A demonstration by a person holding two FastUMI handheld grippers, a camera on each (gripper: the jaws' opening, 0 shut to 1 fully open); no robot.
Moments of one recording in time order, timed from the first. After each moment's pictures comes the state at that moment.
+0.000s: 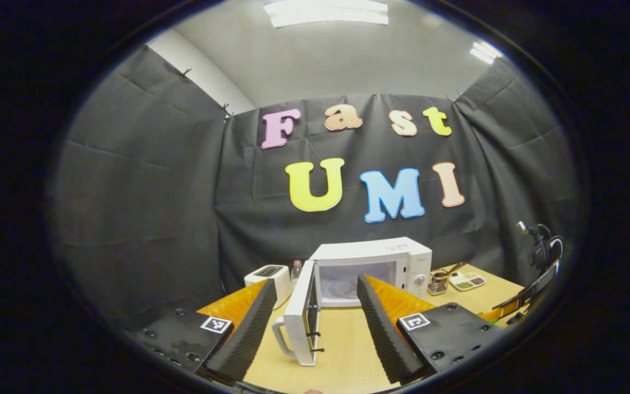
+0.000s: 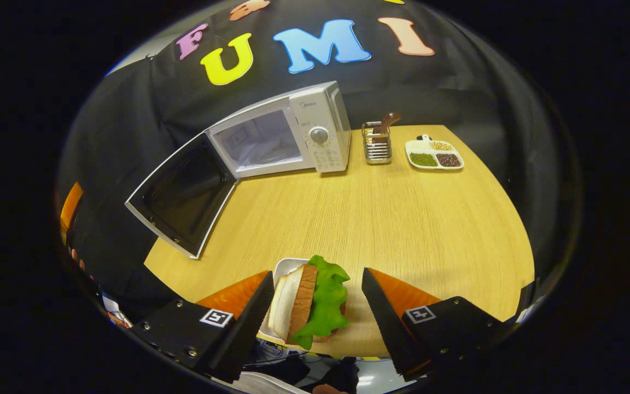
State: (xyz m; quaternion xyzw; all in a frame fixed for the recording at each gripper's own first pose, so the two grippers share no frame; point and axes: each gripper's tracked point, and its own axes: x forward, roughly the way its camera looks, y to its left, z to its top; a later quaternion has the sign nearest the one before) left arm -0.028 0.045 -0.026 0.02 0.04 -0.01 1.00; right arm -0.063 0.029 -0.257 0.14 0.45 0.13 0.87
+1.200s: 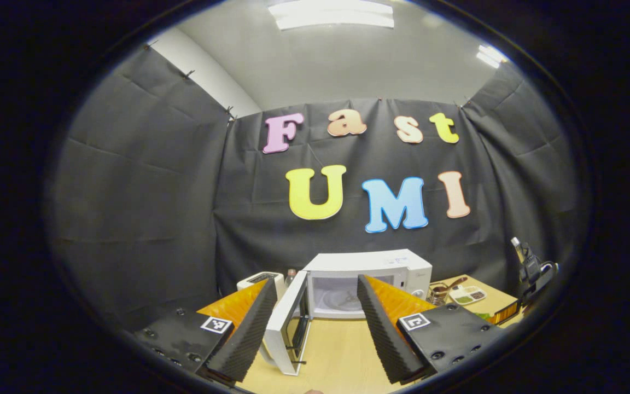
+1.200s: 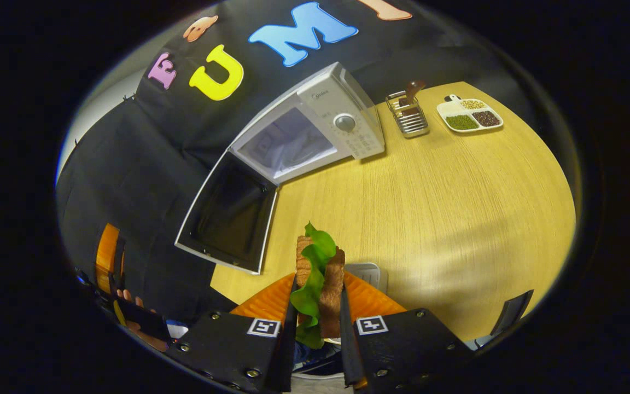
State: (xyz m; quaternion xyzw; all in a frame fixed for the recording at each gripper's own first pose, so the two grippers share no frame) left arm 0.014 0.024 -0.007 0.00 0.02 0.00 1.00; right arm -0.021 0.091 -0.207 0.30 0.45 0.19 0.82
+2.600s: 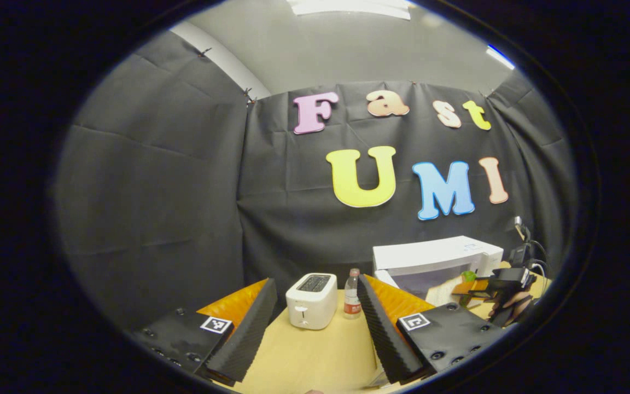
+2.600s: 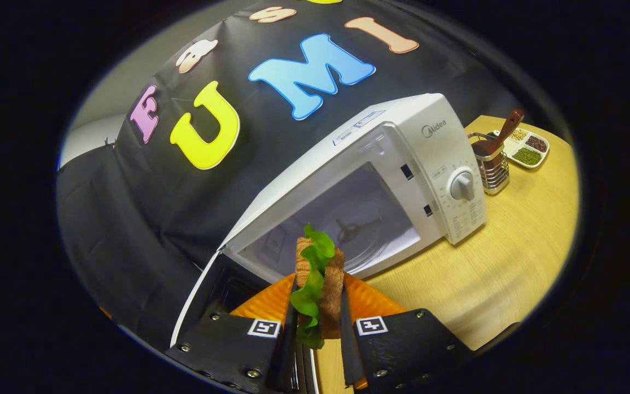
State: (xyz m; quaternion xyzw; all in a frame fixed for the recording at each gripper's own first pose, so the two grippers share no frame) left arm 0.130 0.249 -0.057 0.02 0.06 0.04 1.00; right arm 0.236 0.267 -0.223 0.37 0.23 0.06 0.90
